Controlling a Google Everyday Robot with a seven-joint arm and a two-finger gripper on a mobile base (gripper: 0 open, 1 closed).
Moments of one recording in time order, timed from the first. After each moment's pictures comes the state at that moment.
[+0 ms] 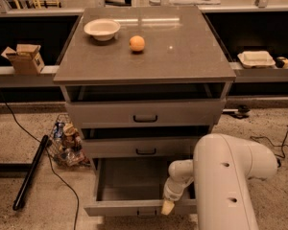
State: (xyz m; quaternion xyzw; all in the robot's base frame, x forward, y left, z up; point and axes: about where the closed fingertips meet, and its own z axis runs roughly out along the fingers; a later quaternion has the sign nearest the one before) arm 0.499 -0.109 0.185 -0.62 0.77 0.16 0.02
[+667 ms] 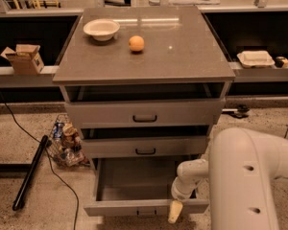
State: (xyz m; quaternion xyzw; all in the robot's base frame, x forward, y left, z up) arm 0.486 -0.131 0.228 -0.60 0.79 0.13 0.03
